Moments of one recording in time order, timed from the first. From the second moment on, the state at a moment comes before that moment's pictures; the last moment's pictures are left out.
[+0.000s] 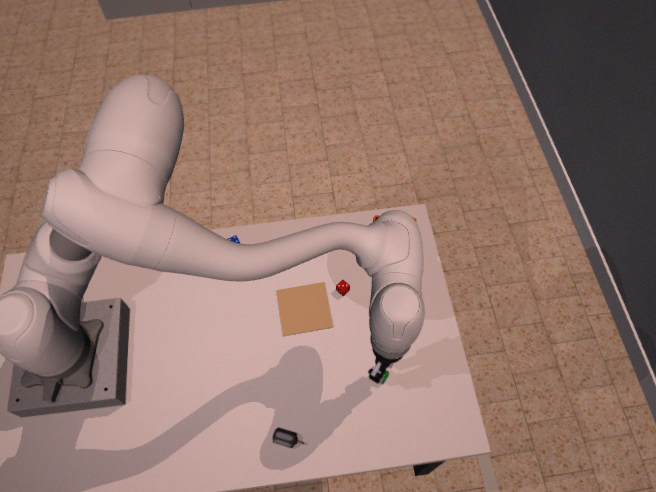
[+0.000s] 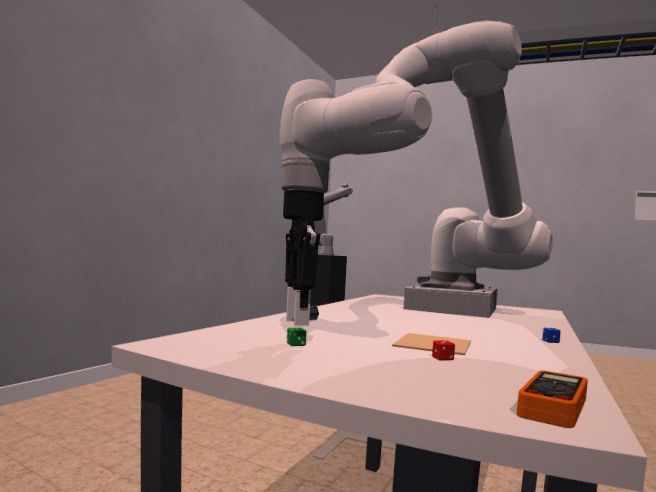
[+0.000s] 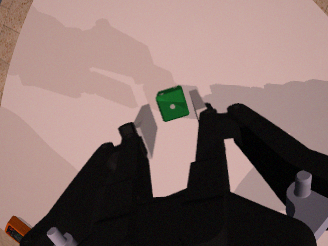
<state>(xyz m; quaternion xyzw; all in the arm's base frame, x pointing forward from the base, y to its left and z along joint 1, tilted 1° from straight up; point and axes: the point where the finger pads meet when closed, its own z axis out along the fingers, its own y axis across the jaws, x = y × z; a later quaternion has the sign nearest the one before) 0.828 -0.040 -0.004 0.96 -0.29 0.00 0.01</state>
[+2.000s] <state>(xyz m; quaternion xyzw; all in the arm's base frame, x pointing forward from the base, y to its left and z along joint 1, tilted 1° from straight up) 0.828 -0.041 -0.039 0.96 -0.29 0.00 0.01</state>
